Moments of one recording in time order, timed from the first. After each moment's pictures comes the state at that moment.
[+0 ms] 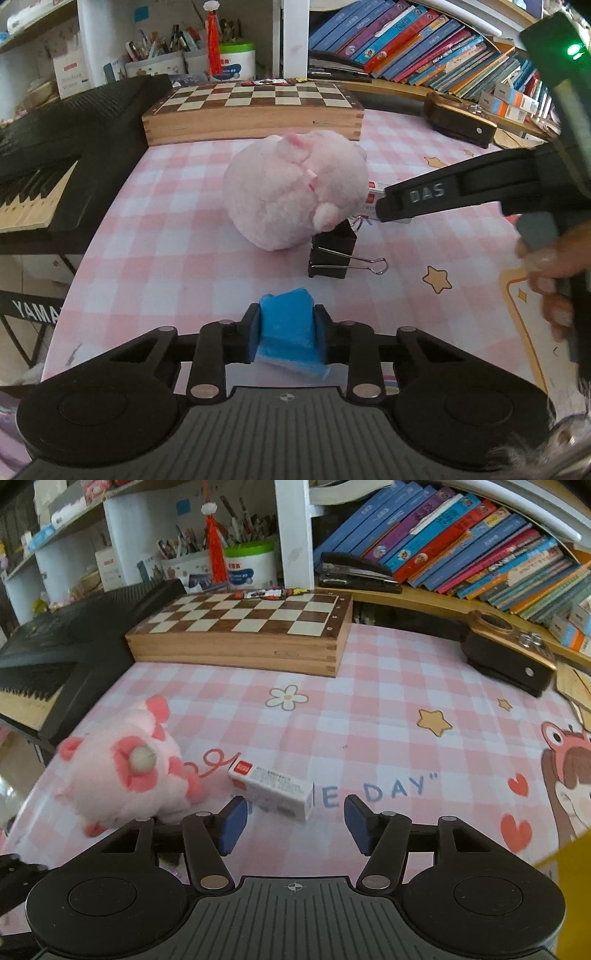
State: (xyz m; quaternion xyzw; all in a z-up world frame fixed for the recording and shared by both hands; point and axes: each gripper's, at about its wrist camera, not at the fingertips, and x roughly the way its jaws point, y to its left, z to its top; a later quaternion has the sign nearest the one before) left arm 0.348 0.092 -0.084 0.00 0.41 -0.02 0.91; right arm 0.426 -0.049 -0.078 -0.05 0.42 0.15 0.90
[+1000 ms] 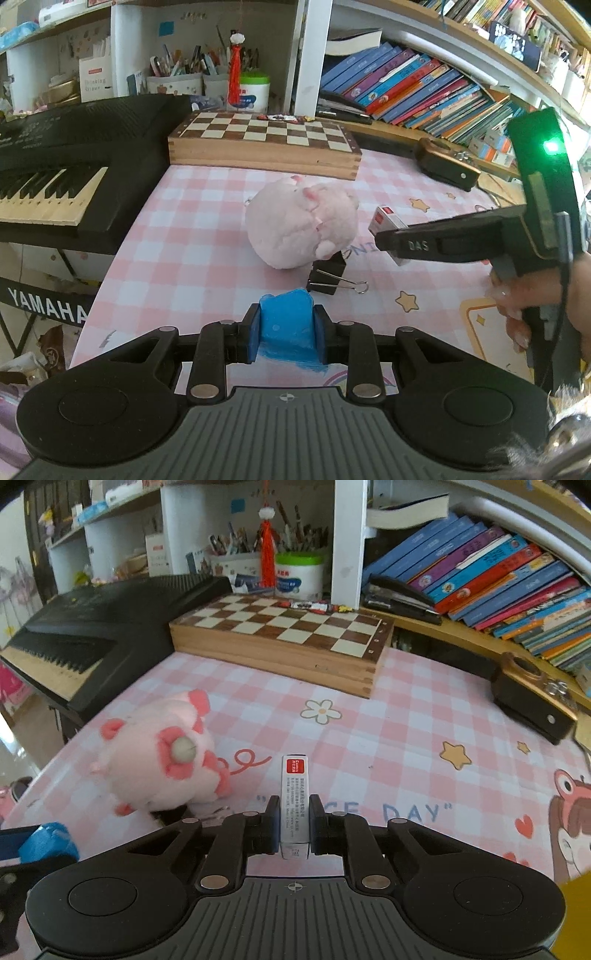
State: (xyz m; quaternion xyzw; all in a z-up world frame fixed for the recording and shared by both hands) left arm 0.309 0.109 -0.044 -0.05 0.37 -0.02 0.93; right arm 0.398 -0.046 -0.058 -0.09 0.38 0.21 0.89
